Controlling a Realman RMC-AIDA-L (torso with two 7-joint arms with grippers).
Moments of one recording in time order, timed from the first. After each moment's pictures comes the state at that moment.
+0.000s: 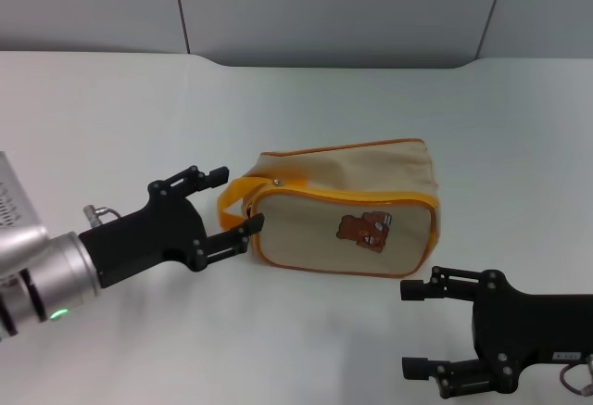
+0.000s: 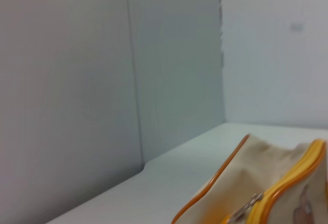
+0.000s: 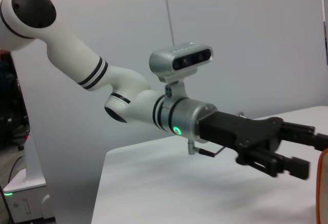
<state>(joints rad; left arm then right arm) -0.54 -2.08 0.48 0.21 1.91 1.37 -0.65 0.47 2.05 -0.64 -0.43 -2.10 -1.79 0.95</state>
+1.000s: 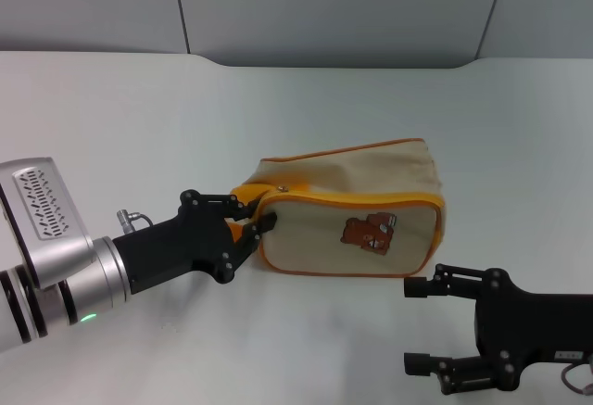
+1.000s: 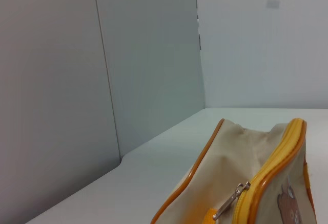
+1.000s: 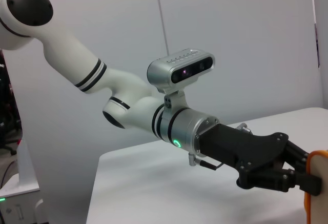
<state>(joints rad) -0.57 -2.08 0.51 0.15 1.91 1.33 -0.57 0.46 2.05 -0.62 -0.43 -2.10 -1.79 0.95</state>
